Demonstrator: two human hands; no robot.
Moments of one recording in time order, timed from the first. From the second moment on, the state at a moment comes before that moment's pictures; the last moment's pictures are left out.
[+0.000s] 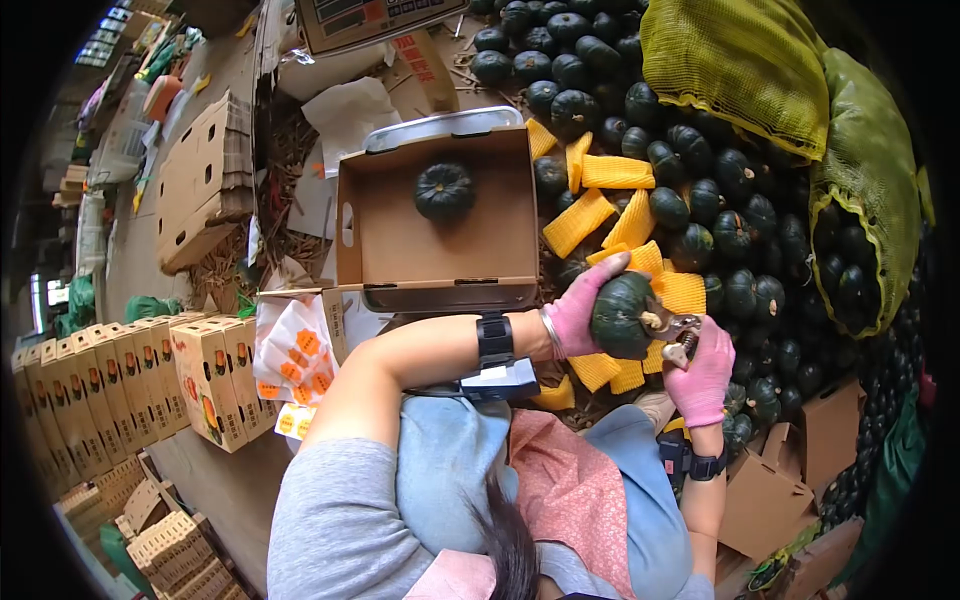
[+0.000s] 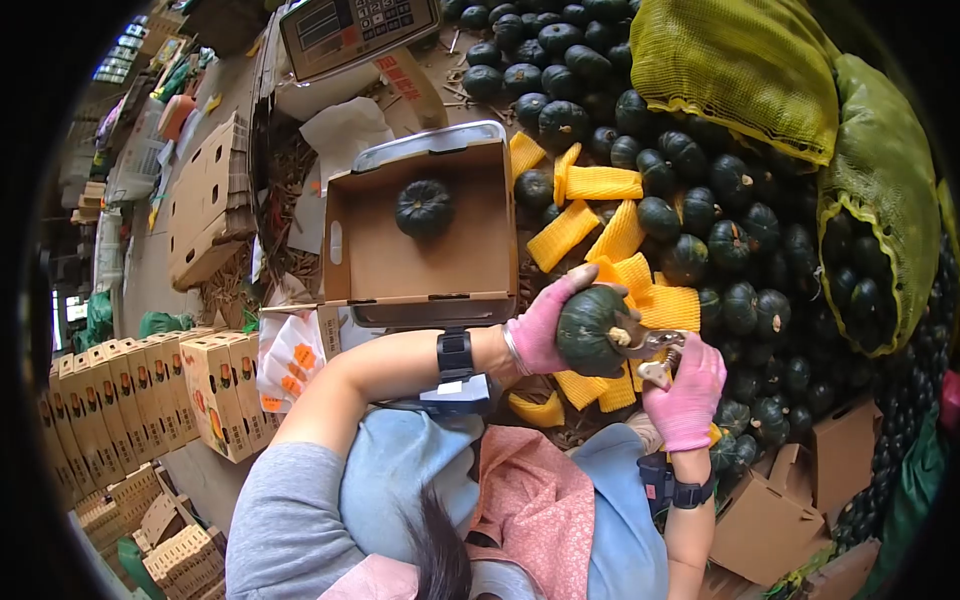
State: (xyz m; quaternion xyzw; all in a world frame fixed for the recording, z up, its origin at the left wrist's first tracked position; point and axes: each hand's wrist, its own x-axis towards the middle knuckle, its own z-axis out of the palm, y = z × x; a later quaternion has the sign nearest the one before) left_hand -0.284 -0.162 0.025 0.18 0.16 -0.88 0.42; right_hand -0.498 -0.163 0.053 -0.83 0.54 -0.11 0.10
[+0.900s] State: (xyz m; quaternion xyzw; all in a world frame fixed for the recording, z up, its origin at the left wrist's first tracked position) left_hand -0.280 -0.194 0.009 0.58 -0.60 -0.39 0.38; right_hand -0.487 -0.172 0.064 -0.30 0.49 -0.33 0.75
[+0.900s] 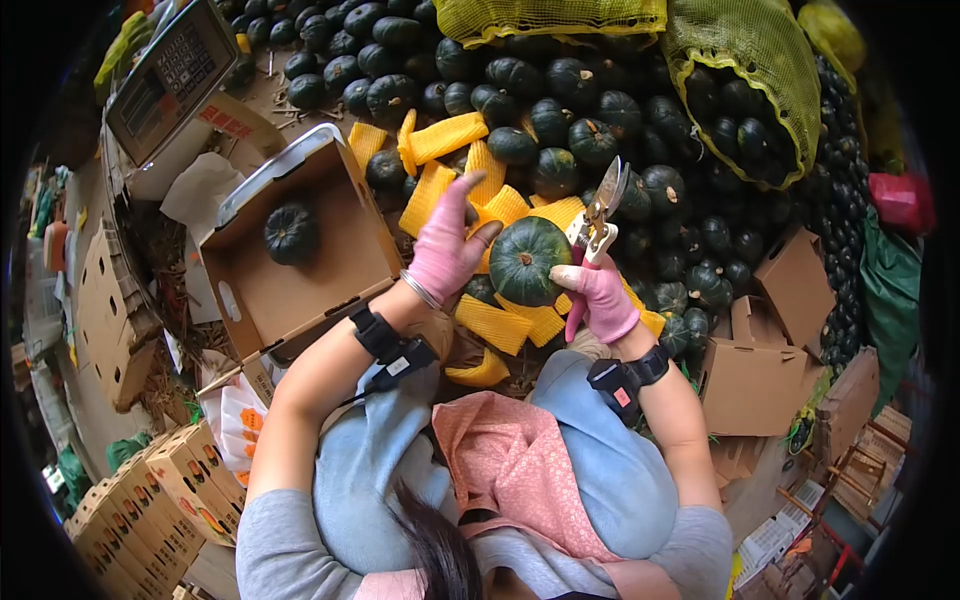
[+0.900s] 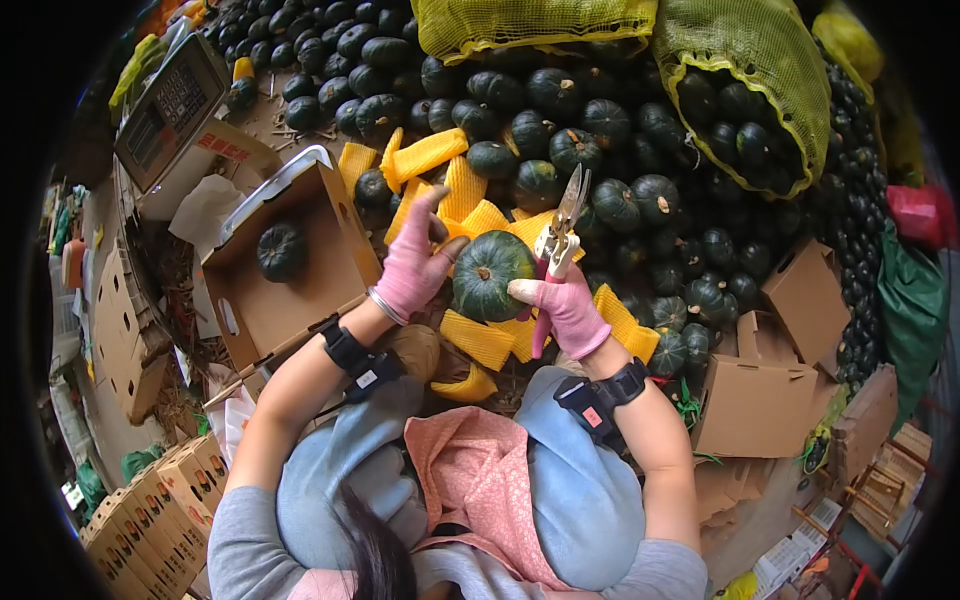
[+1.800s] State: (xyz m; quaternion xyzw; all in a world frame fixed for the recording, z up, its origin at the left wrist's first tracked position) left_hand -0.281 -0.200 0.052 0.44 -0.32 -0.73 0.42; right_hand -0.471 -0.185 0.049 -0.55 0.64 -0.36 0.41
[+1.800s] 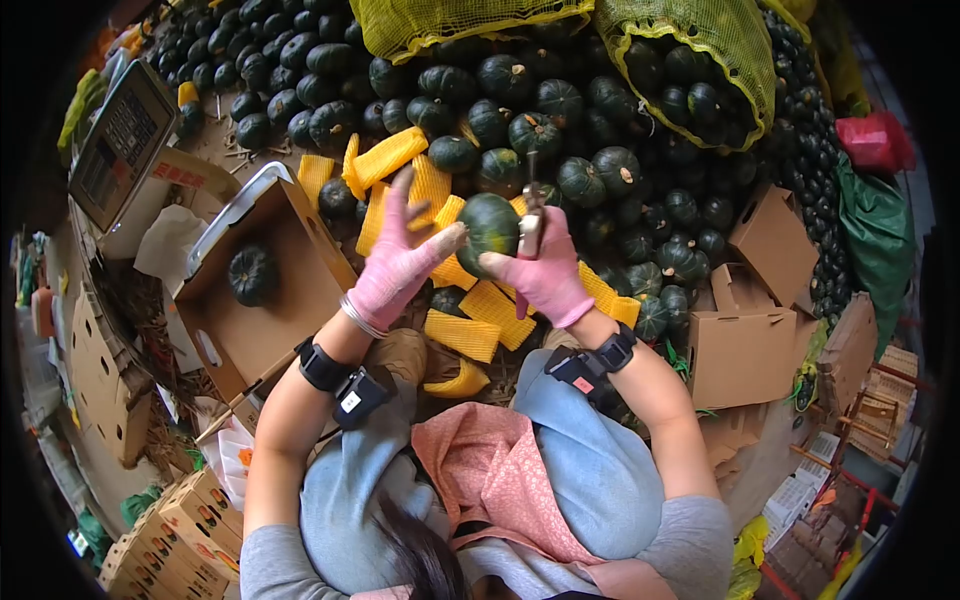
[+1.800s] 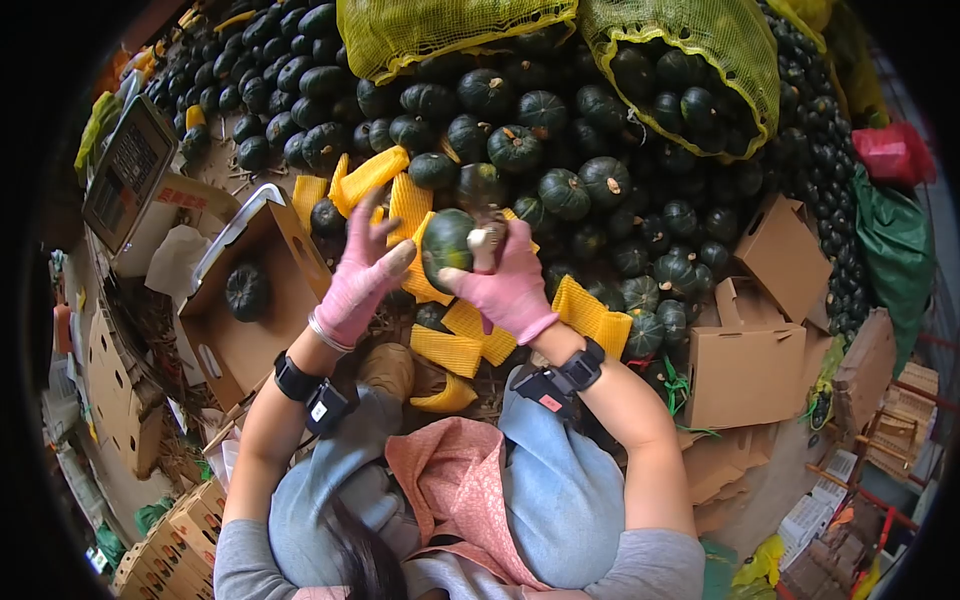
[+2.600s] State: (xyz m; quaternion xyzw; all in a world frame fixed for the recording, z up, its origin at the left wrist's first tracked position) left_hand -0.146 -0.187 -0.015 0.61 -0.03 -0.50 0.62; right_hand -0.618 -0.262 -0.084 0.03 0.64 -0.53 0.55
